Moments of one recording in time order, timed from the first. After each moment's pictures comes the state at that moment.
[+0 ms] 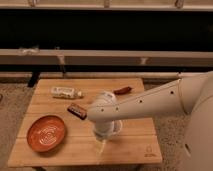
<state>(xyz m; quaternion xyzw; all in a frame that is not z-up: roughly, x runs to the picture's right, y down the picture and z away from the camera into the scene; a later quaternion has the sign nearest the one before) -0.007 0.259 0.712 -0.38 0.11 0.22 0.89</state>
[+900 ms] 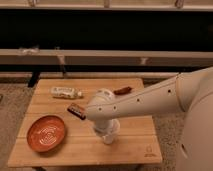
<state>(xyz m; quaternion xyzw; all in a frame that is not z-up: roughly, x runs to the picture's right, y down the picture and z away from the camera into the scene) -0.010 0.226 0.709 -0.33 0.11 0.22 0.91</state>
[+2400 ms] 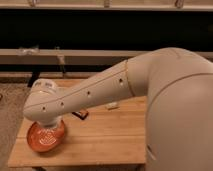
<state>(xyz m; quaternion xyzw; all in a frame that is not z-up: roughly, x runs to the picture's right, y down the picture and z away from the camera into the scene) -0.251 0.165 0.655 -0.25 -0.13 -0.07 0.96</state>
